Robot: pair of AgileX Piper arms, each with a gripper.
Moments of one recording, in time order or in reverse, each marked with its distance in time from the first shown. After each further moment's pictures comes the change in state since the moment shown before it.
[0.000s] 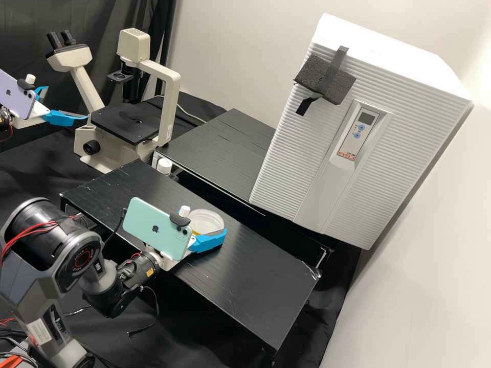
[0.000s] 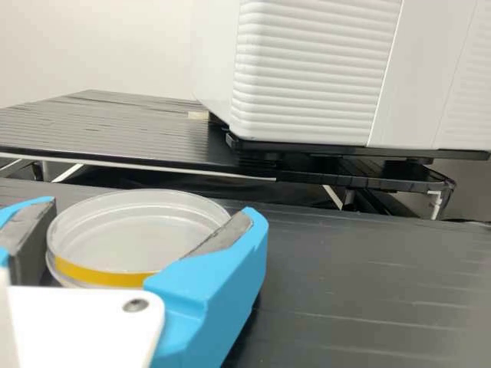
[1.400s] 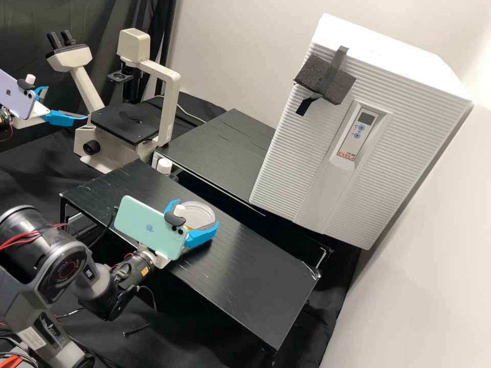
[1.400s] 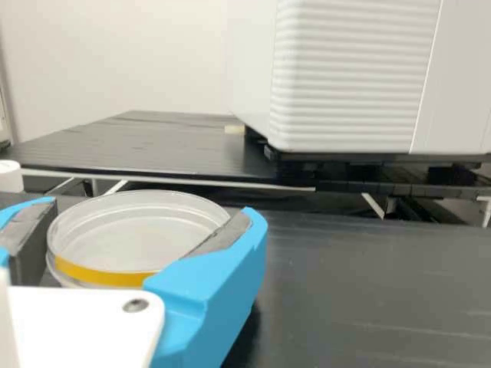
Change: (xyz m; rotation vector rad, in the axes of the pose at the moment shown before) left arm 0.000 0.000 0.000 0.000 0.000 0.000; right arm -0.009 -0.001 -0.007 0.066 0.074 -0.043
